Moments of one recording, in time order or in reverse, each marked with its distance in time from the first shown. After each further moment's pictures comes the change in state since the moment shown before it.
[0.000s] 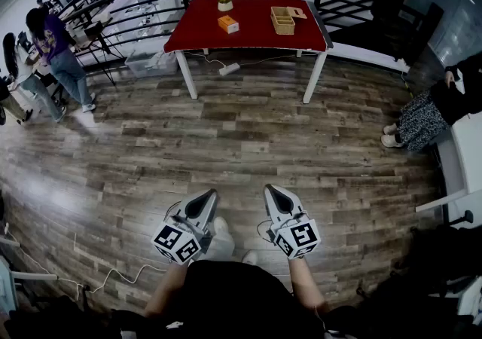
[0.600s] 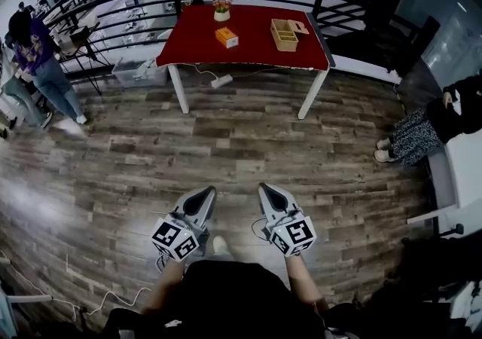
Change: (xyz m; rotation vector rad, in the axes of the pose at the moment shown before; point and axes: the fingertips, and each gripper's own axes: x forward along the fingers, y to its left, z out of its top) left arm 0.081 0.160 0.059 -0.008 -0.014 -0.047; right arm 0.186 -0.023 0.020 -0.052 0.015 0.004
